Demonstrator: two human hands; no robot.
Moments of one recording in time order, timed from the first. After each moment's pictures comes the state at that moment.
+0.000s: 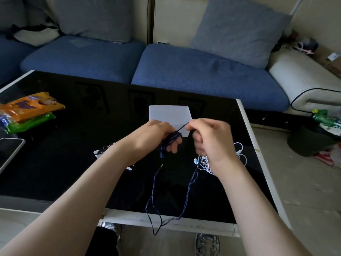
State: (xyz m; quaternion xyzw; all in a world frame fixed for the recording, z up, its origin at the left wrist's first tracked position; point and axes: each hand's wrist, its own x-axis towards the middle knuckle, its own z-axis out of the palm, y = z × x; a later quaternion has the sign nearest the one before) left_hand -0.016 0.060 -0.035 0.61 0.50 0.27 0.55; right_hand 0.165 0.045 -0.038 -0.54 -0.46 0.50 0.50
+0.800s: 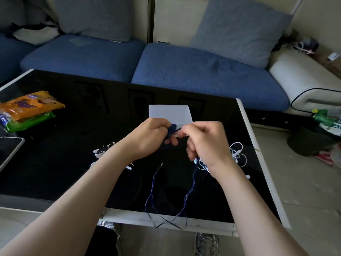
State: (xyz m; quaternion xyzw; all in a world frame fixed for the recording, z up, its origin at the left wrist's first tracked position) left_hand -0.023 0.064 -0.042 0.67 0.53 0.27 0.44; right_hand 0.158 0.041 -0.042 -0.54 -0.54 0.44 0.46
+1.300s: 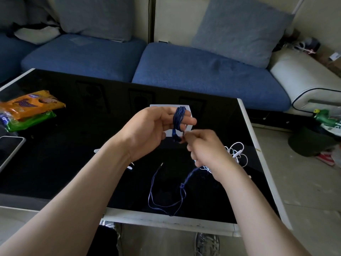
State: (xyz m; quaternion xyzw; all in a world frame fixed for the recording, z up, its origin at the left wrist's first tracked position) left_hand -0.017 0.064 -0.028 0.50 0.37 0.40 0.68; right_hand 0.165 0.046 -0.053 -0.62 -0.51 0.50 0.31
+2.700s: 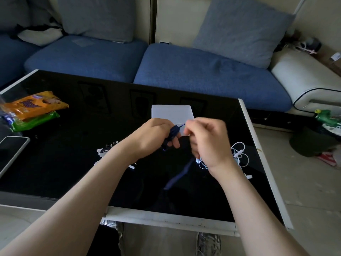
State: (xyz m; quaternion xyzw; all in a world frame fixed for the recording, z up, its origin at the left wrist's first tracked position) left_hand -0.020 0.060 -0.038 0.64 0.51 0.29 0.50; right_hand 0.151 0.042 -0.045 -0.49 -0.56 0.43 0.51
